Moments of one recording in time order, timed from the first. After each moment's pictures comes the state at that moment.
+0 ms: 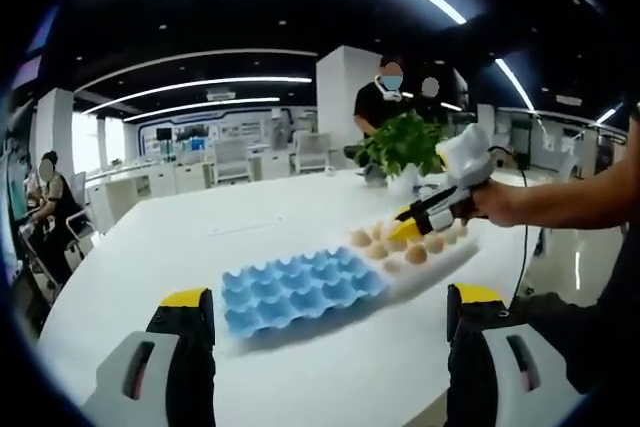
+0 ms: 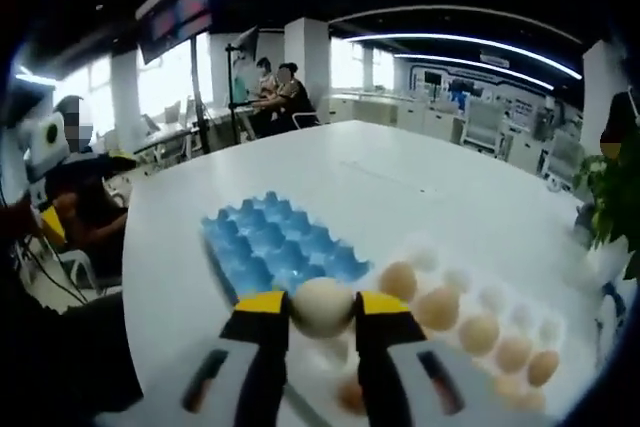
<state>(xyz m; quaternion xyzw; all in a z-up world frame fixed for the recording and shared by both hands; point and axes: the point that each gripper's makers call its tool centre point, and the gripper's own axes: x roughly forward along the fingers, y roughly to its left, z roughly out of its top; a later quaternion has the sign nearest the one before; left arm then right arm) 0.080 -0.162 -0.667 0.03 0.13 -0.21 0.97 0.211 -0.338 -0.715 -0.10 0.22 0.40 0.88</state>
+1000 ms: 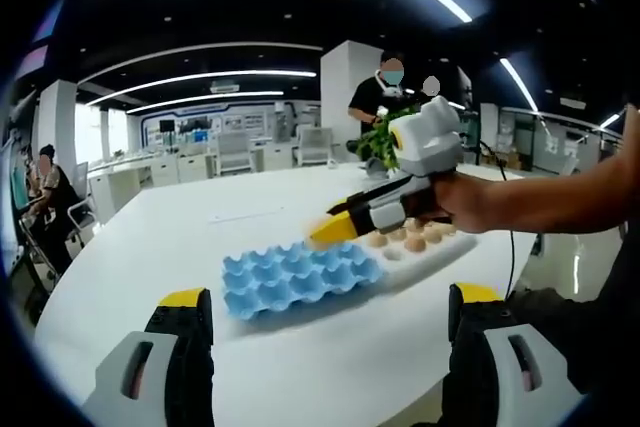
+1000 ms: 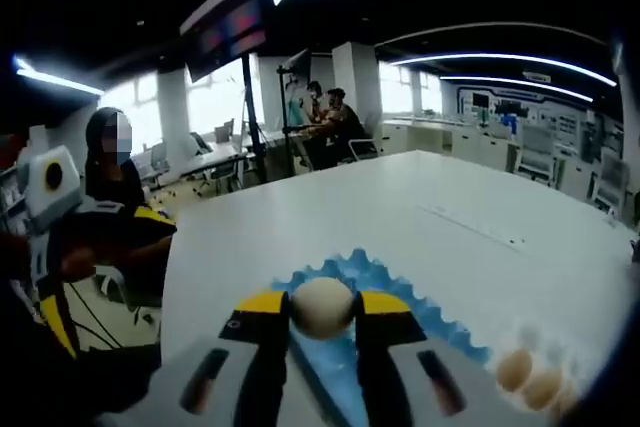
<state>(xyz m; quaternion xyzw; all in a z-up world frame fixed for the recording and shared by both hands) 0.070 -0.157 -0.677 0.02 0.14 -0.21 0.97 0.194 -0.181 -0.697 -0.07 0.18 0.52 0.84</state>
